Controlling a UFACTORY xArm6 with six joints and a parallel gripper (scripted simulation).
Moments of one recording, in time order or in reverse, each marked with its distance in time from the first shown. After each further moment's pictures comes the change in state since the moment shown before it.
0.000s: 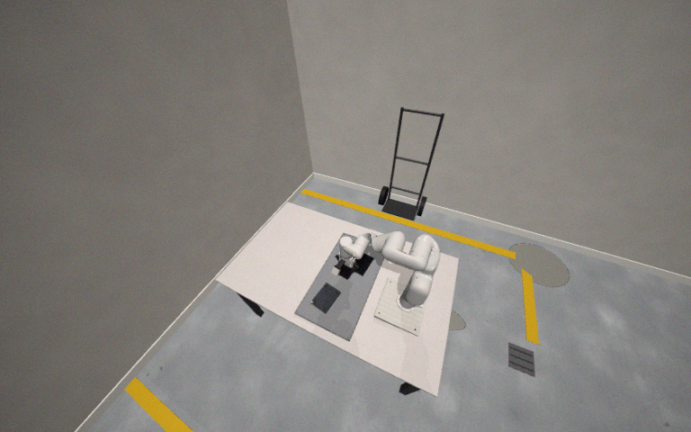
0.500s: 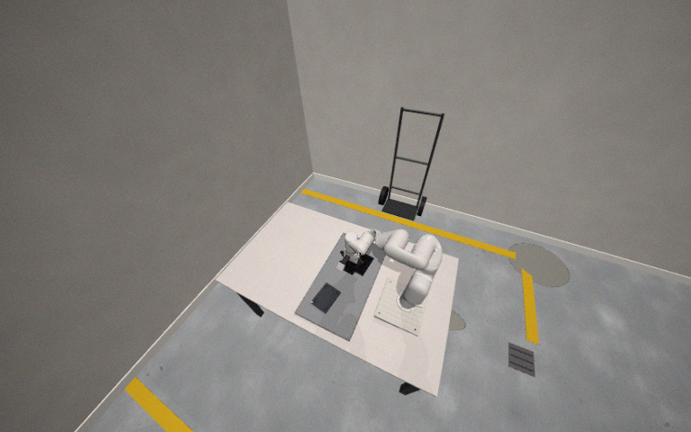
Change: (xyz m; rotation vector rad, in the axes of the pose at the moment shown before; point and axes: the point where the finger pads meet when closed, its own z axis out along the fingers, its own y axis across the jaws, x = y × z) arm -0.043 -0.008 0.000 0.000 0.000 0.000
